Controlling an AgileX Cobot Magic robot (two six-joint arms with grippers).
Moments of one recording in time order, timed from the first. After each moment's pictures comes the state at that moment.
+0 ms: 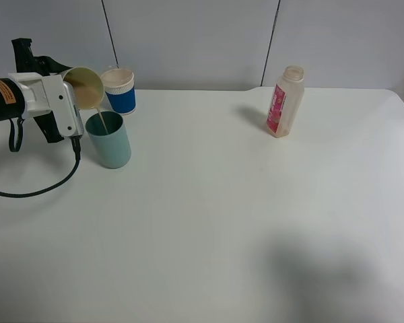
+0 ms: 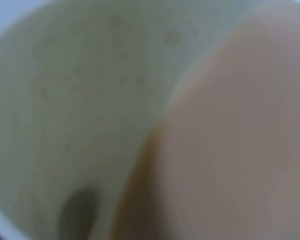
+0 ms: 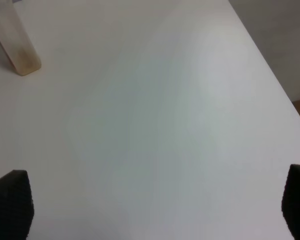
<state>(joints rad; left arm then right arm) 0.00 1.71 -0.66 0.52 -0.68 0.94 -0.09 0.00 -0.50 -0.08 1.07 0.08</state>
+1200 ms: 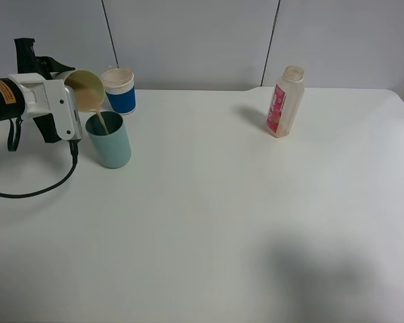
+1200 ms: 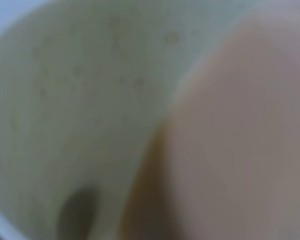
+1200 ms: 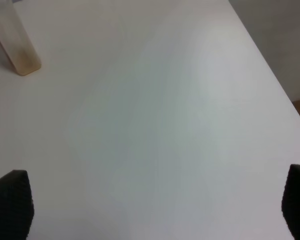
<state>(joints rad) 0.00 1.71 -0.66 0.52 -0.68 1.01 -0.09 0.00 -0.50 -0.08 1.07 0.08</state>
